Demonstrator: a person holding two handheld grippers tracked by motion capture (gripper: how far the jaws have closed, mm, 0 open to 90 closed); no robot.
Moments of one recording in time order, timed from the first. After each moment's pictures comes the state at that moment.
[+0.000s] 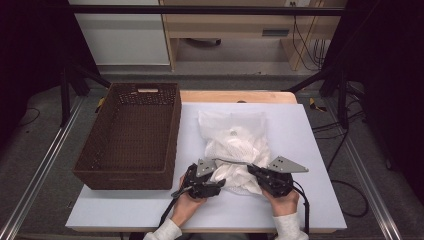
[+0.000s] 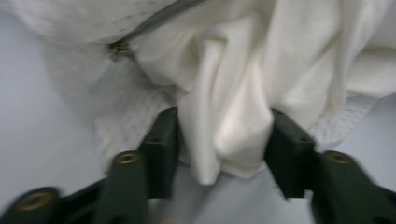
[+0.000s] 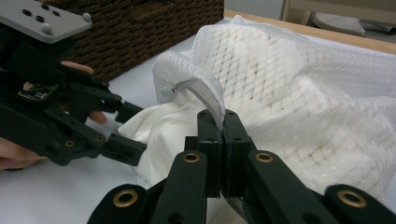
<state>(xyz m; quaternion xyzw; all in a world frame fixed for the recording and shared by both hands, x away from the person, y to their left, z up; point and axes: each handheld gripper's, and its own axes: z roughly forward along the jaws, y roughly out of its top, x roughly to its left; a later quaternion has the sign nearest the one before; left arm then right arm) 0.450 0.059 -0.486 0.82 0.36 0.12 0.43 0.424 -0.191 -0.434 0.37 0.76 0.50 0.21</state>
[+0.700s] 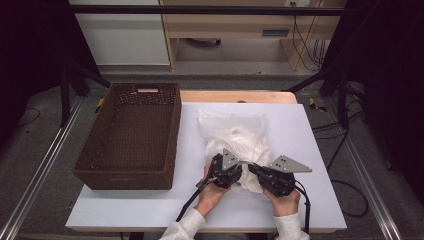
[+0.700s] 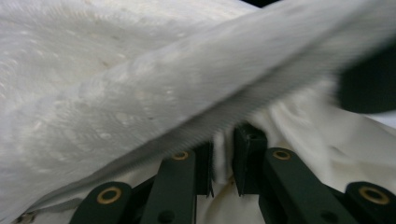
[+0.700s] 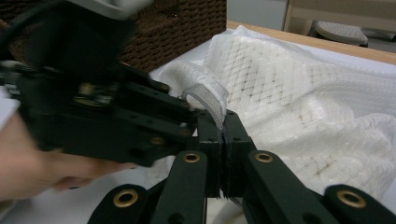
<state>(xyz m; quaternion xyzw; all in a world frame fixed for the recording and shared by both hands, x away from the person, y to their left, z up) 0.470 -0.010 -0.465 0.79 0.34 0.17 0.47 0.422 -0.193 -0.427 0.36 0.75 0.52 0.20</state>
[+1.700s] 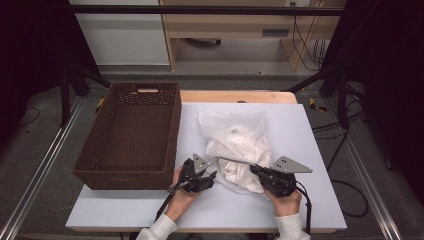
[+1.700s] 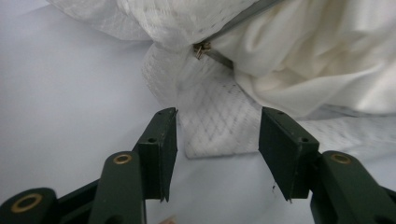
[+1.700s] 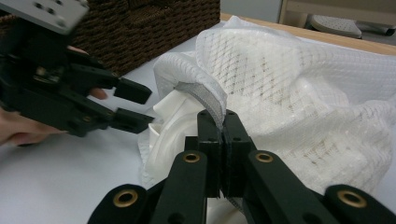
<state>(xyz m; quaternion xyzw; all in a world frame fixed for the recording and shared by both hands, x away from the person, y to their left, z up) 0.463 0.069 -0.481 0.82 0.38 0.21 0.37 0.422 -0.197 -0.432 0.37 0.75 0.50 0.21</state>
